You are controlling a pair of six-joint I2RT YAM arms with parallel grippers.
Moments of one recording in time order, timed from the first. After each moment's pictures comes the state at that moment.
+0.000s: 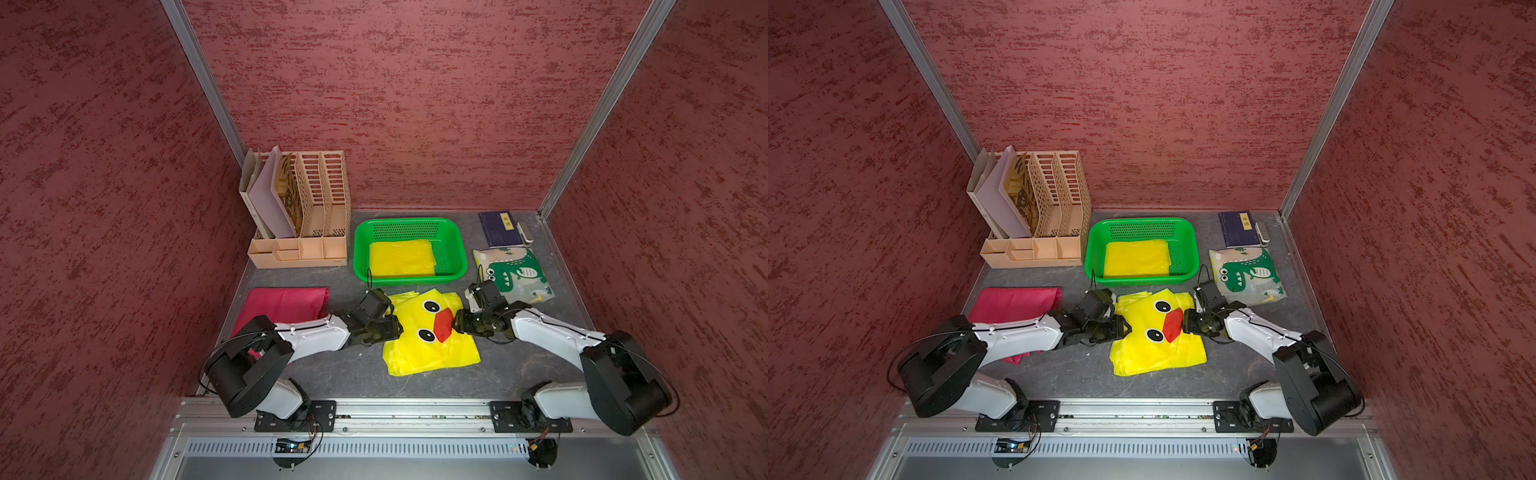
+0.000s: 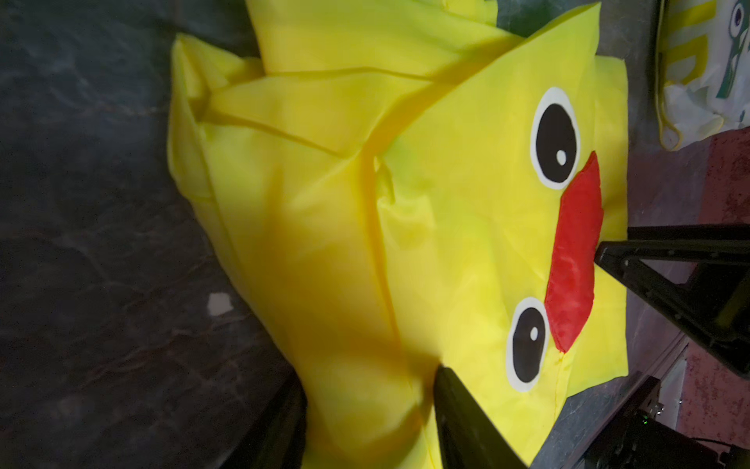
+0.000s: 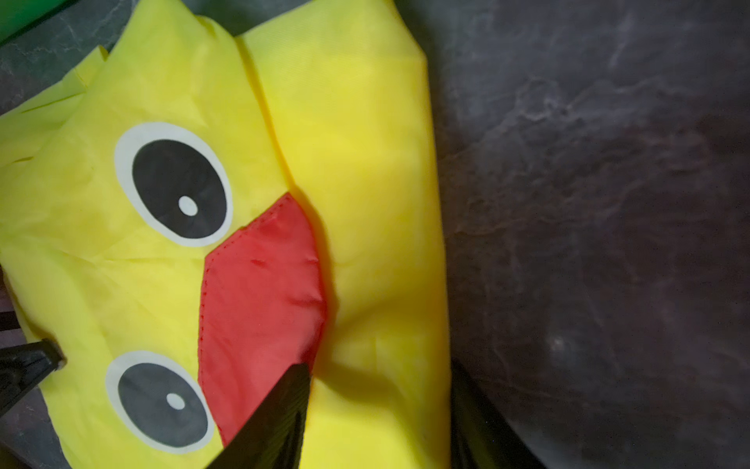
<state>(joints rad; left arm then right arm) -0.77 1.48 0.61 -0.10 0.18 -0.86 0.45 1.36 0.60 -0.37 -0.21 0.57</state>
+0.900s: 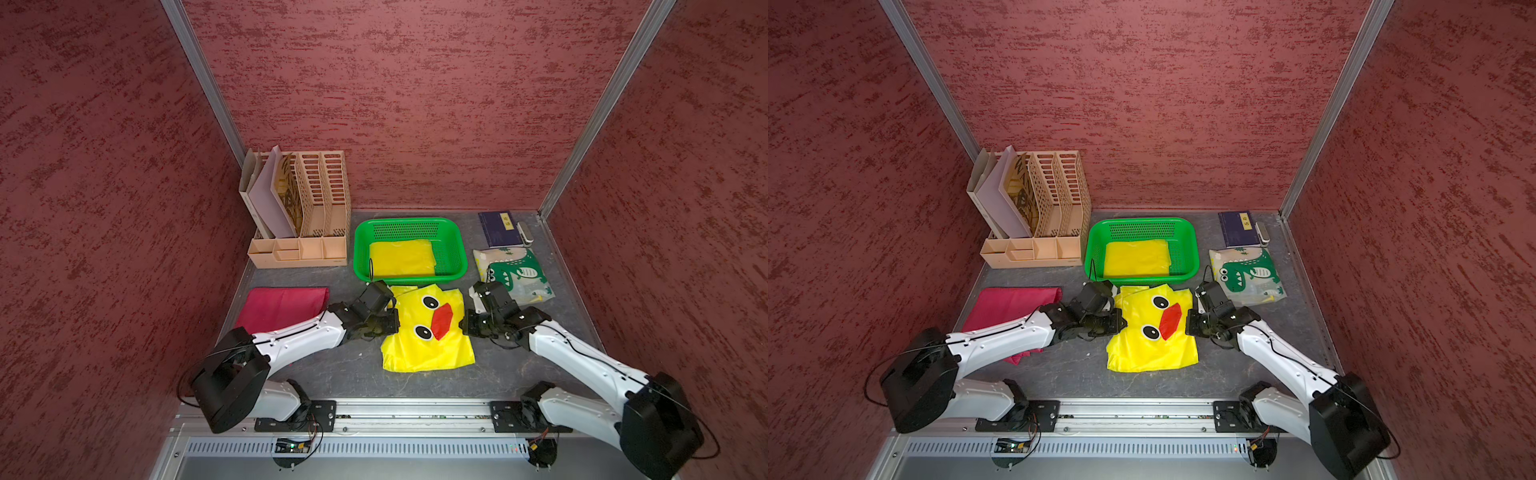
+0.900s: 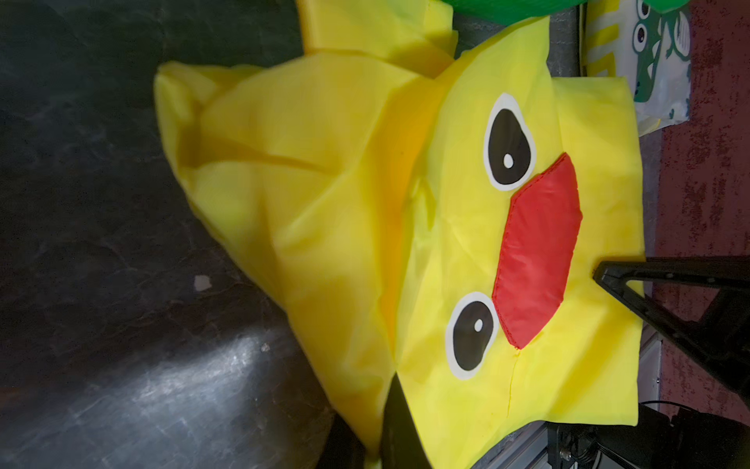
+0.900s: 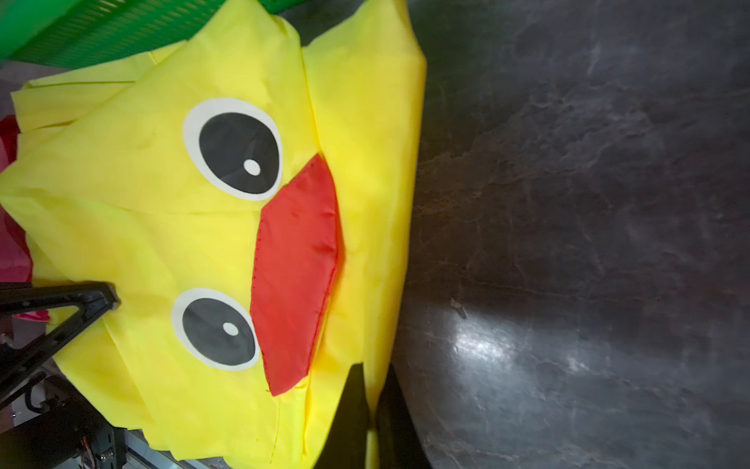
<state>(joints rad) -0.79 1.36 0.74 -0.31 0.15 -0.83 0.51 1.10 0.64 -0.55 -0.19 0.62</state>
